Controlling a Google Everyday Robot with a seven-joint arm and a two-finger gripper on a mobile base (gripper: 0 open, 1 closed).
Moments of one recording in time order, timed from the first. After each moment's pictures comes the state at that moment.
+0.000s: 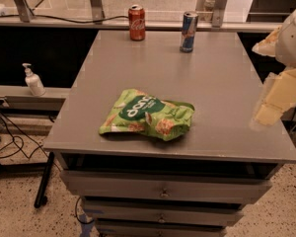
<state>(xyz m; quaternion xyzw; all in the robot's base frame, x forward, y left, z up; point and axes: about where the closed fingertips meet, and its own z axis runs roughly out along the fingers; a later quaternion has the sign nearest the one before) 0.443 -0.201 0.979 -0.59 0.78 -0.01 0.20</state>
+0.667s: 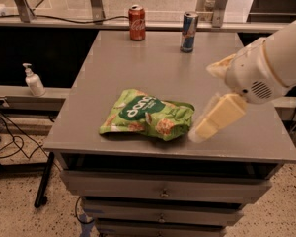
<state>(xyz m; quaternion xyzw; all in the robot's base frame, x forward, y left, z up) 0.451 -0.113 0.936 -0.55 0.77 0.12 0.31</state>
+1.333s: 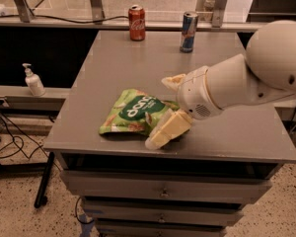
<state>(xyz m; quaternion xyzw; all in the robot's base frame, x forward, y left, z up) 0.478 -0.024 0.883 -0.58 0.70 0.19 0.37</state>
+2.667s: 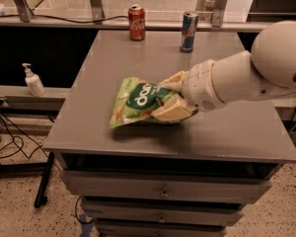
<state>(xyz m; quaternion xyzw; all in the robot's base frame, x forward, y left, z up) 0.507 -0.036 0.887 -0.61 0.66 0.14 0.41</state>
